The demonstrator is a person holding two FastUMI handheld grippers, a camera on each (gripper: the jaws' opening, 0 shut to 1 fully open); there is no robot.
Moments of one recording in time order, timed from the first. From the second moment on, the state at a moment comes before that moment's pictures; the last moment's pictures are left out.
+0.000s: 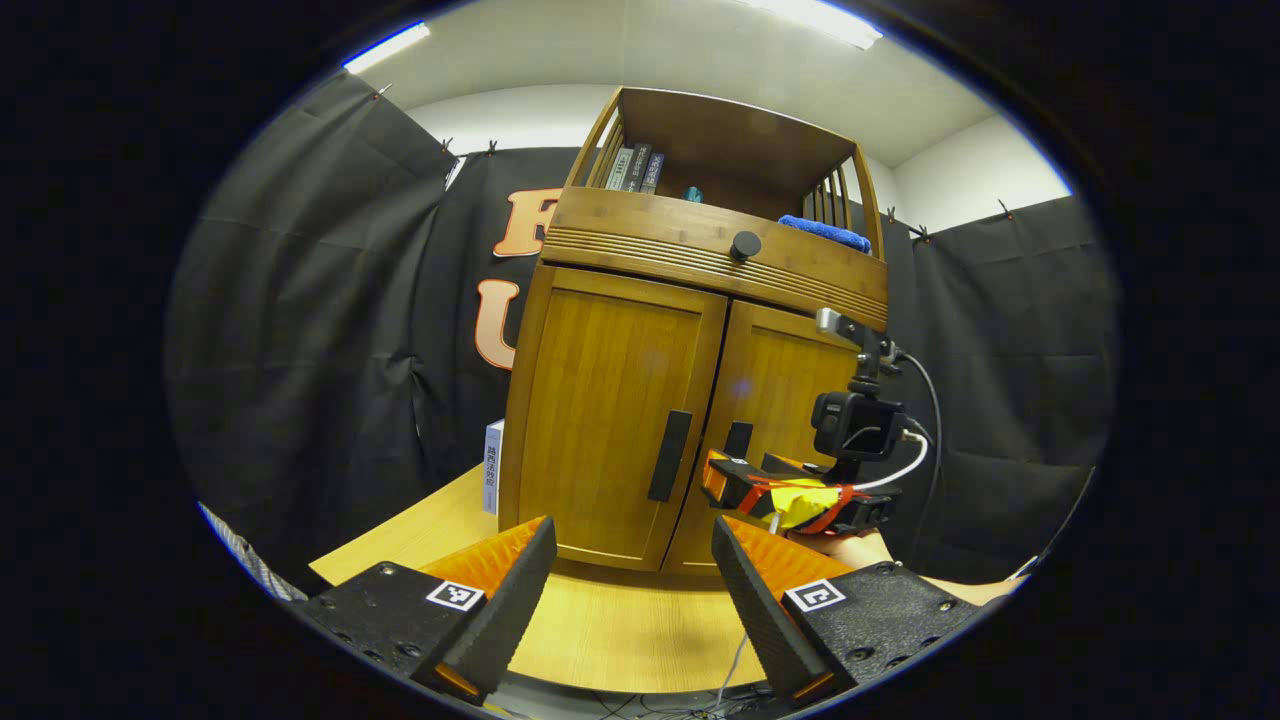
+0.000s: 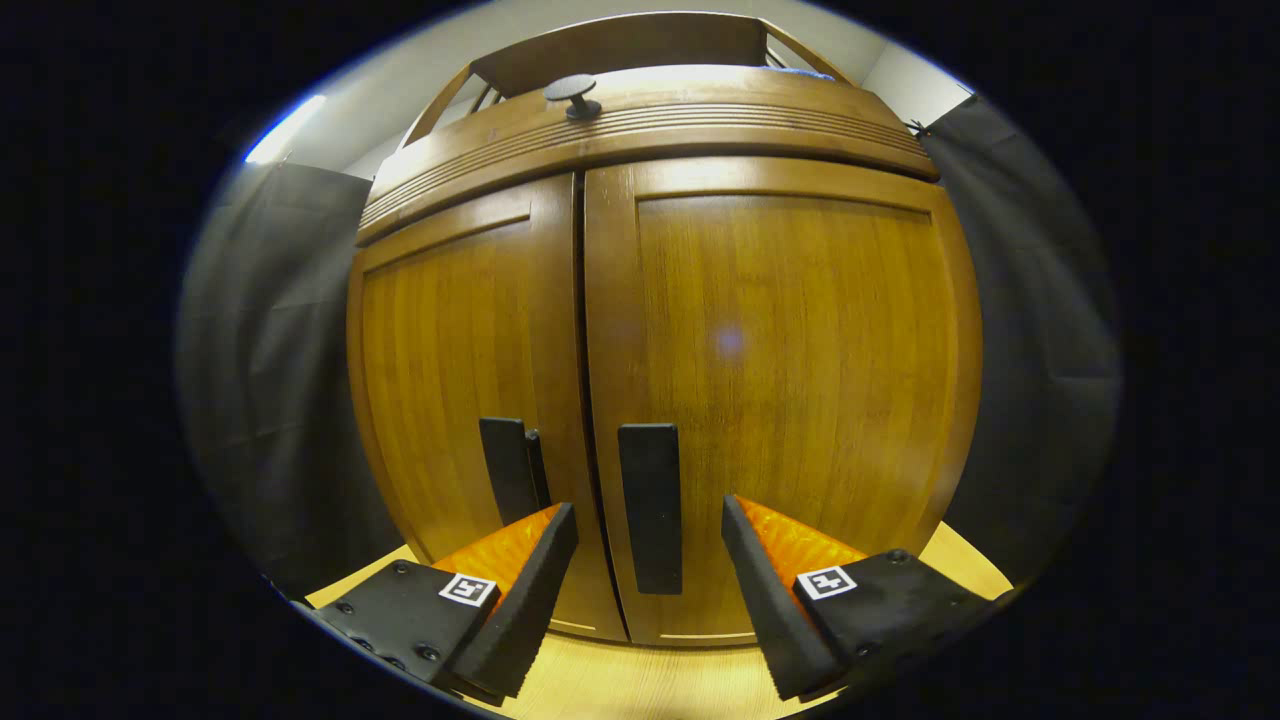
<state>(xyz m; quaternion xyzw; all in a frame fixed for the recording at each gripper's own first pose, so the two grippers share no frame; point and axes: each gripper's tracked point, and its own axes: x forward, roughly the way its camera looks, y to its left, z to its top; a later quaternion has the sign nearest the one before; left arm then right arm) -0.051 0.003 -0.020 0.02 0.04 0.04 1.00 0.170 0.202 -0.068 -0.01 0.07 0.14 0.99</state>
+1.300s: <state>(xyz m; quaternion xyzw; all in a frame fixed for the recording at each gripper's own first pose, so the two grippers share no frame) -0.040 0.017 -0.027 -0.01 0.04 0.05 1.00 0.193 0.202 -0.089 -0.01 0.11 0.12 0.99</state>
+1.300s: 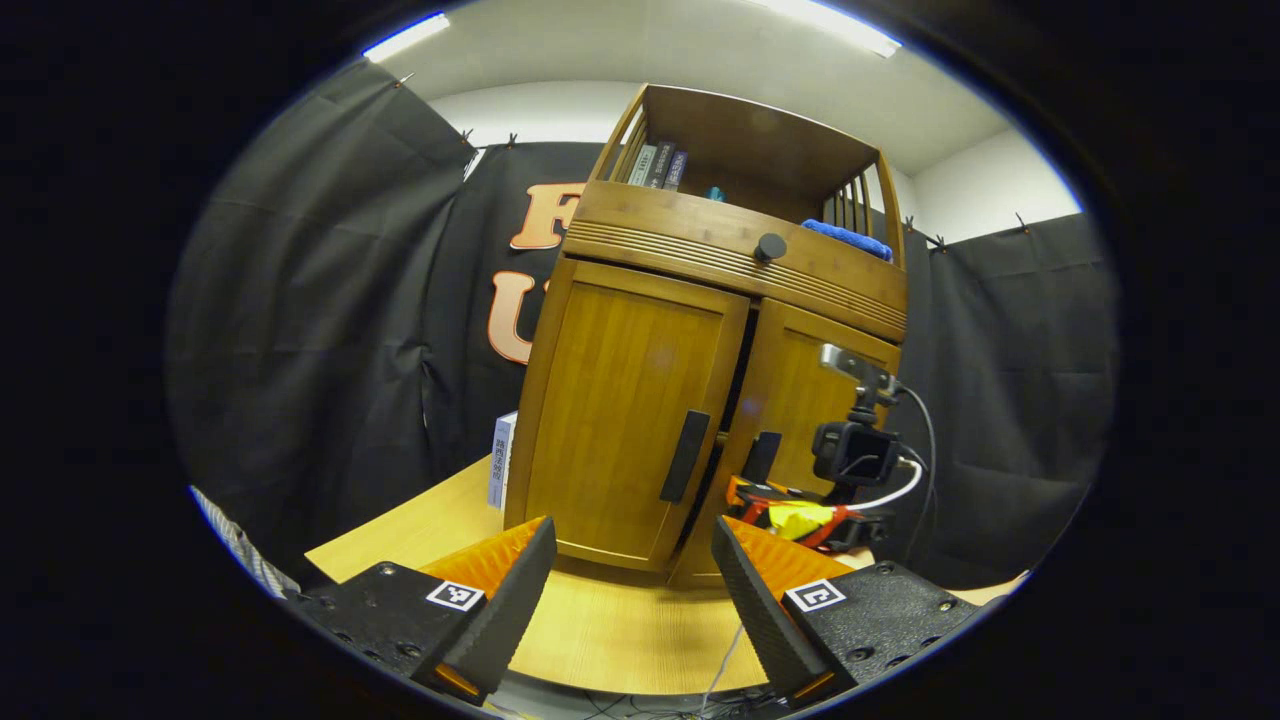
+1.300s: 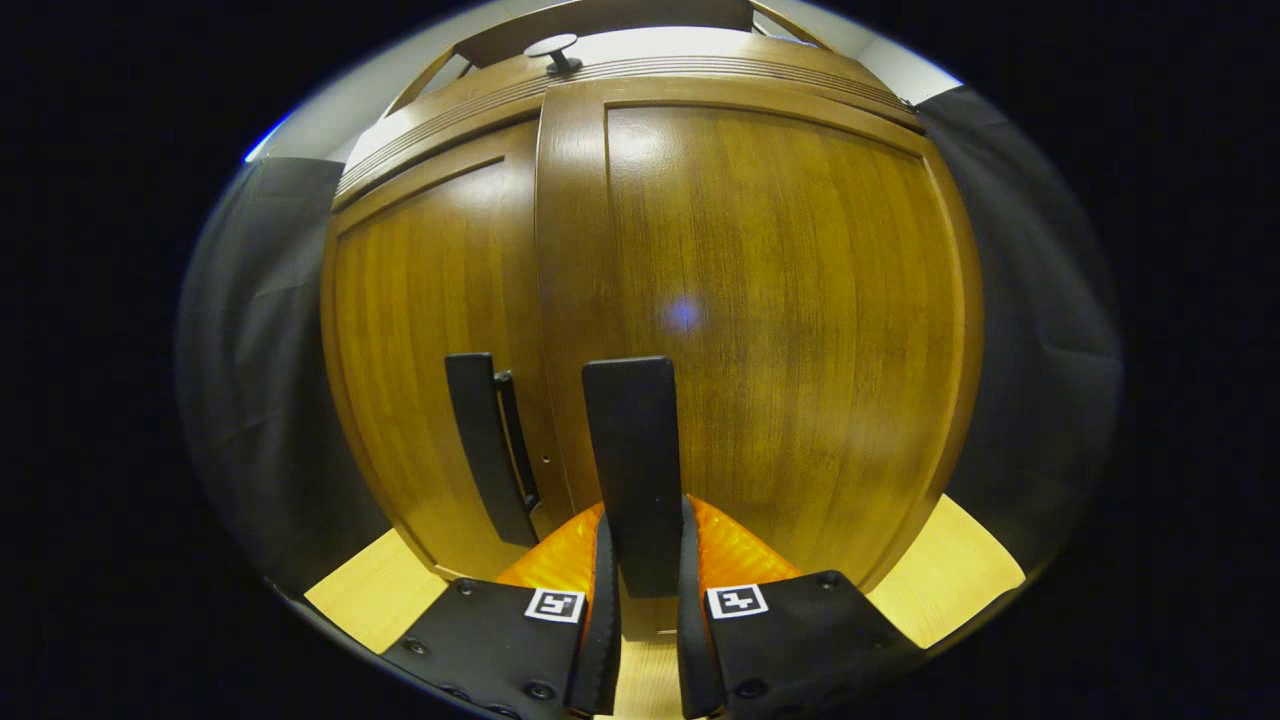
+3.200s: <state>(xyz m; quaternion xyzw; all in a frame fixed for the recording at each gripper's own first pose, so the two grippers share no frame) -0.018 -0.026 -0.032 0.00 0.05 0.02 1.00 0.096 0.085 -0.060 0.01 0.10 0.08 0.99</state>
